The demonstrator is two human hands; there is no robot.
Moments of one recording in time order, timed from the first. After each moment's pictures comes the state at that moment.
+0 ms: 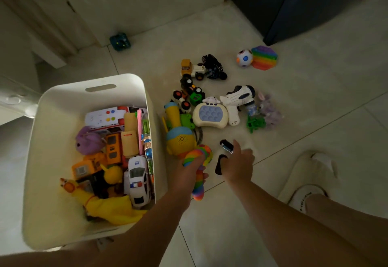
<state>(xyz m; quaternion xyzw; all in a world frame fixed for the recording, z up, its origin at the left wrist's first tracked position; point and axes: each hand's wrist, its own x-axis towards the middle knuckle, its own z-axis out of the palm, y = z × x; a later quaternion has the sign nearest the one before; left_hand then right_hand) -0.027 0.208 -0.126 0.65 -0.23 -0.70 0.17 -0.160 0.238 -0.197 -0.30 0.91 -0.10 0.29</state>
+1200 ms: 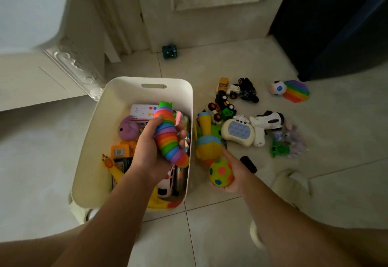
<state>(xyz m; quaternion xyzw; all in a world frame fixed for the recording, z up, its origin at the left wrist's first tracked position) 0.084 0.155 -0.014 0.41 -0.08 -0.80 0.43 -0.119 0.197 -0.156 0.07 0.60 -0.30 0.73</state>
